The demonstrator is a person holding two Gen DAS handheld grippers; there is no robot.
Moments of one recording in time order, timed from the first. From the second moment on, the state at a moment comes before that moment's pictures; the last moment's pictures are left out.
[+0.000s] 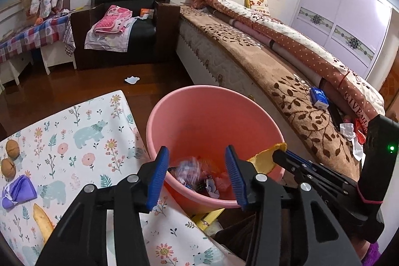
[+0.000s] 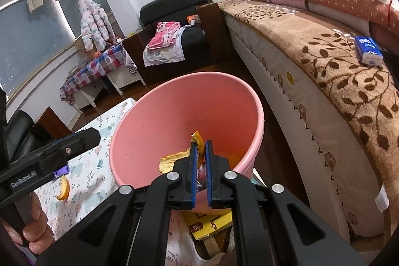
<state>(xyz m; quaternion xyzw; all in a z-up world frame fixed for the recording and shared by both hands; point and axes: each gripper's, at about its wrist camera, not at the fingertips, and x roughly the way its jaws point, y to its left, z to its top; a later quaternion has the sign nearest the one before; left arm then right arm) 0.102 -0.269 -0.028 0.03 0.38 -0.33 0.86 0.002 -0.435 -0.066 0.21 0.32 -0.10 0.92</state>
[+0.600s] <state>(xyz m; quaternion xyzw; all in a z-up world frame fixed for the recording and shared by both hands) 0.078 -0.216 -0.008 0.02 0.35 -0.30 0.89 -0.008 -0.400 -0.039 0.18 0.29 -0.07 0.94</state>
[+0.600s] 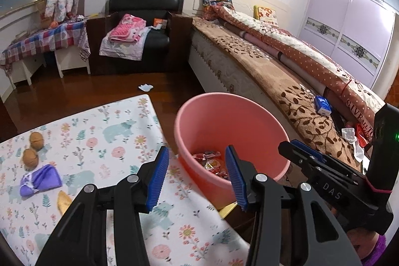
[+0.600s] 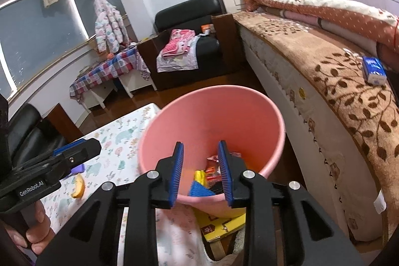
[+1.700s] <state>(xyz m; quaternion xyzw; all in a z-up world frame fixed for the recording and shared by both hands) 0.033 0.002 -0.014 -0.05 0.32 -0.14 0.94 0.010 -0.215 -0.043 0.14 0.36 0.10 0.92</state>
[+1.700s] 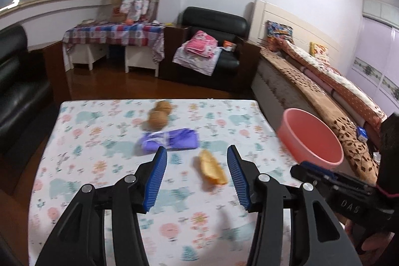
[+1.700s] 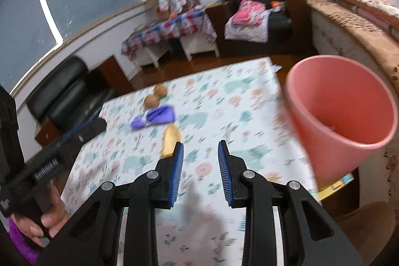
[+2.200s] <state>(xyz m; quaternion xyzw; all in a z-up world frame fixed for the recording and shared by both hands) 0.072 0.056 -0.048 -0.03 0.36 -0.12 0.92 0.070 -0.143 -0.084 0.07 0.43 0.13 0.89</state>
